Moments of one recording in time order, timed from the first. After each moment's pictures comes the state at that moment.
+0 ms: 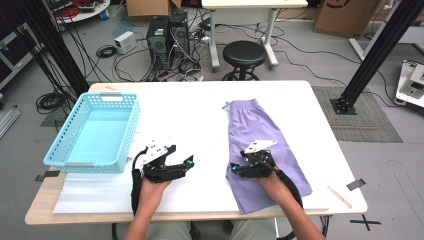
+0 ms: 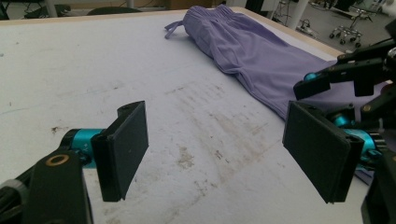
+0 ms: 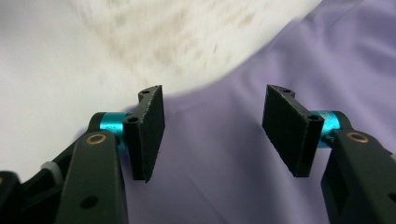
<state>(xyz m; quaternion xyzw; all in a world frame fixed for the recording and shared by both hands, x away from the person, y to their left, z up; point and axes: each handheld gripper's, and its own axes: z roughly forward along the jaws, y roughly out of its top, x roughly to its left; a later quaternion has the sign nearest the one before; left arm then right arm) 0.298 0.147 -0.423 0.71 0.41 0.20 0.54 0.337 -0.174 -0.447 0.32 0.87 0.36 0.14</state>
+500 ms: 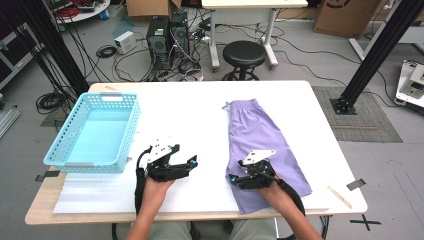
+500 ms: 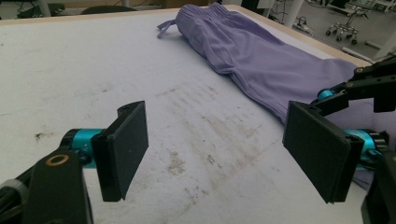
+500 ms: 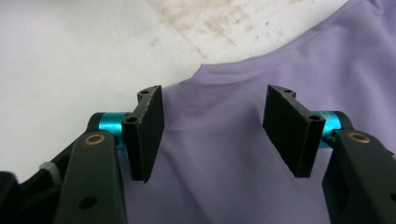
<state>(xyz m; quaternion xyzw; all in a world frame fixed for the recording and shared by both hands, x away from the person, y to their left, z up) 0.301 0.138 -0.423 0.72 0.40 0.19 0.53 0.310 -0.176 -0.445 0.29 0.87 0.38 0.12</state>
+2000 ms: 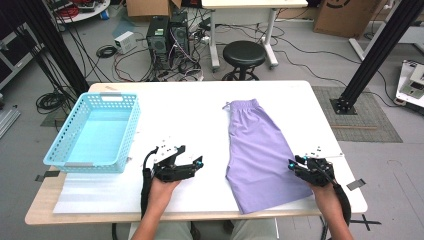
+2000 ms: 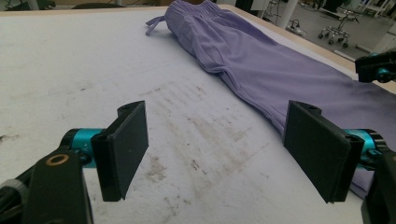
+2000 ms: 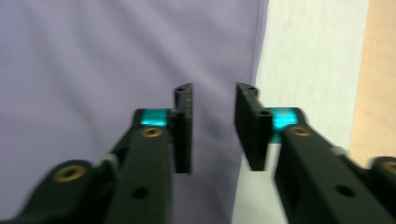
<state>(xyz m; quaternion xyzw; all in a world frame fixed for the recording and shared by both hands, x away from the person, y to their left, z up) 0.303 0.123 -0.432 0.71 0.40 0.18 0.55 0.302 -0.320 -0.434 0.46 0.78 0.34 0.23</state>
